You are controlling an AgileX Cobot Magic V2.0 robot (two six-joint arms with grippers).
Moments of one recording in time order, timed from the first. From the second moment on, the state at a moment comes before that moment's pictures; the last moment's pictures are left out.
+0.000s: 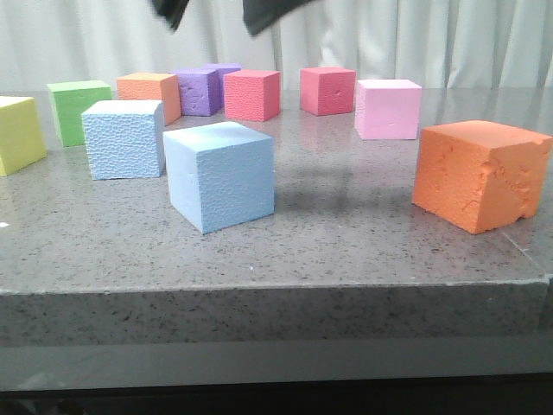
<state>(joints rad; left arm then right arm) 0.04 0.55 -0.70 -0.09 0.23 0.03 0.66 1.57 -1.43 0.28 0.63 -0.03</state>
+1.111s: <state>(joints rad) 0.04 0.60 -0.70 -0.09 0.19 0.03 0.07 0.55 -0.54 0.17 0.50 -0.03</state>
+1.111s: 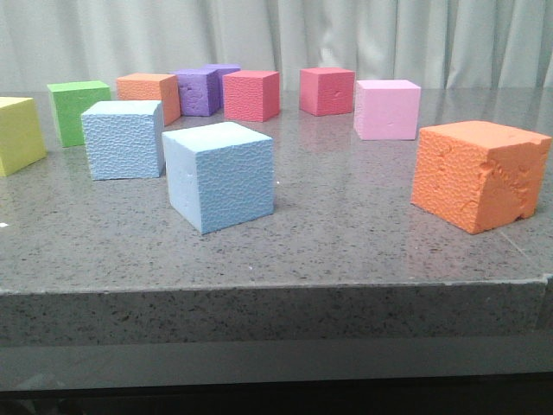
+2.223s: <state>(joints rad) -0.38 1.60 -1.46 -0.10 0.89 0.09 0.07 0.49 -0.48 0.17 0.48 -0.04</state>
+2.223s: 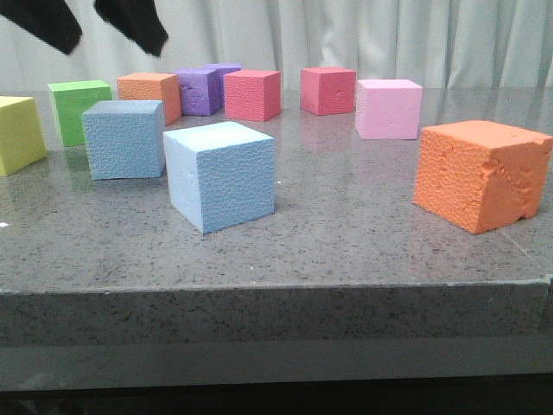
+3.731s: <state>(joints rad) -0.39 1.76 -1.68 -0.06 1.09 0.01 0.07 0.49 -0.48 0.17 0.48 -0.04</state>
